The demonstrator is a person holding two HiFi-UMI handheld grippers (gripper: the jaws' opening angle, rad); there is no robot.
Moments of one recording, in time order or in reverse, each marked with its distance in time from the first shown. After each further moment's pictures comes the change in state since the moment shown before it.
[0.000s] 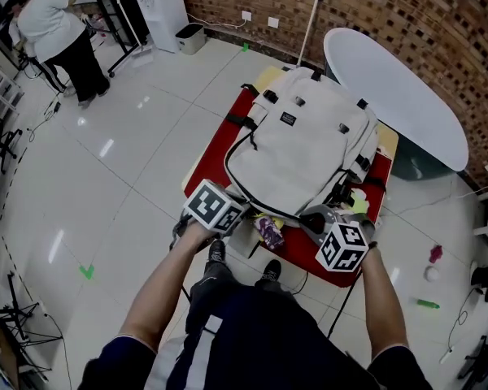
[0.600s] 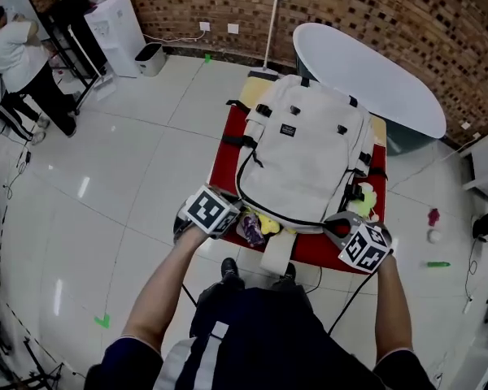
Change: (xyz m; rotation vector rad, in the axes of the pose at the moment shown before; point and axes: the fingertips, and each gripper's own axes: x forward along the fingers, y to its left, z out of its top) left arm -0.017 0.100 0.009 0.259 0.047 -0.025; right arm 0.006 -0.004 -0.013 0.424 0.132 -0.112
